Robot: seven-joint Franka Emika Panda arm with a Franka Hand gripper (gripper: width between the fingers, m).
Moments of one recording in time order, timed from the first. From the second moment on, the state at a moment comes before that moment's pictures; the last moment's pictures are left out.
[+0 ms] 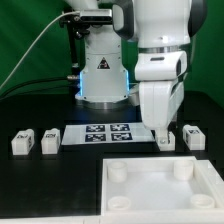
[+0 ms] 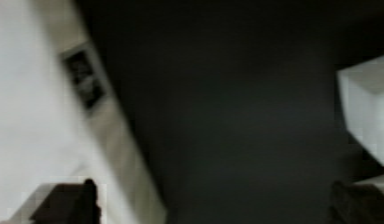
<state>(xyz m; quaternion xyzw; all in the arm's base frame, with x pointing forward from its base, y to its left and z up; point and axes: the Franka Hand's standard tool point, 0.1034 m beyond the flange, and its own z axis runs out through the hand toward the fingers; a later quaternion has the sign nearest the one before) 0.438 0.116 0.045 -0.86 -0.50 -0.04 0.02</state>
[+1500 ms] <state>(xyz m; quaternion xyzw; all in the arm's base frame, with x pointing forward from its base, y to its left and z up) 0.402 0.175 0.037 -0.99 0.00 0.15 0.03</state>
